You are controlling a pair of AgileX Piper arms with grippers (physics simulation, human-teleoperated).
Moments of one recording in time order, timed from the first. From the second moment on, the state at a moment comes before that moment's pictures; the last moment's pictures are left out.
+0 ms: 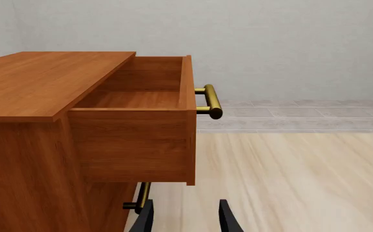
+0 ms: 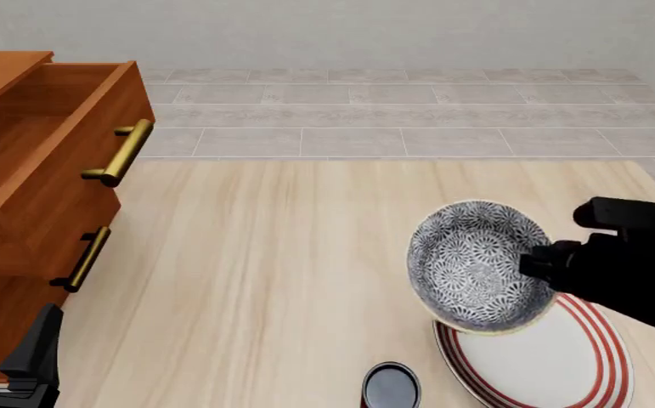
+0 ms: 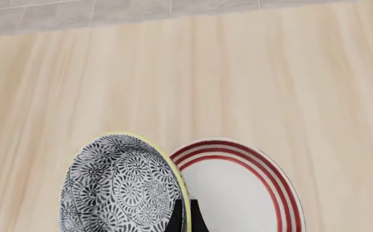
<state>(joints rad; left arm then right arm) 0.00 0.00 0.00 0.00 0.00 0.12 0.98 -0.57 0.34 0.19</state>
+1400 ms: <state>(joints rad) 0.00 0.00 0.00 0.00 0.00 -0.10 0.70 -0.20 0.27 0.26</state>
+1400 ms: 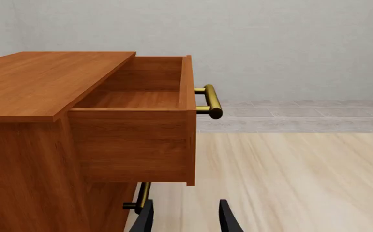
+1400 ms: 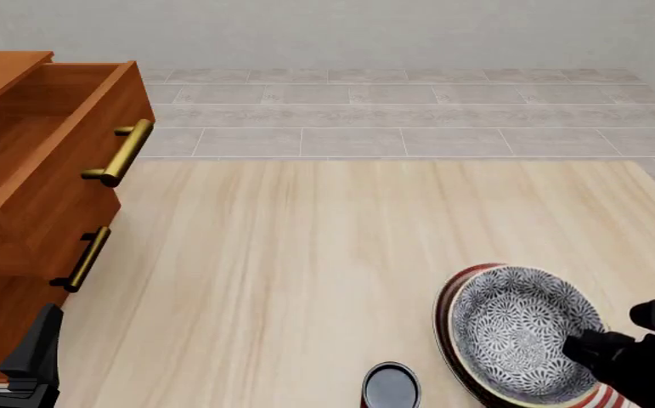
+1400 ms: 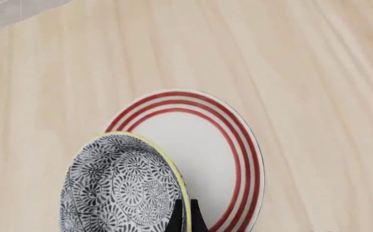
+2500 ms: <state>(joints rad) 0.00 0.00 0.00 0.00 0.00 -0.13 0.77 -0.15 0.17 0.27</state>
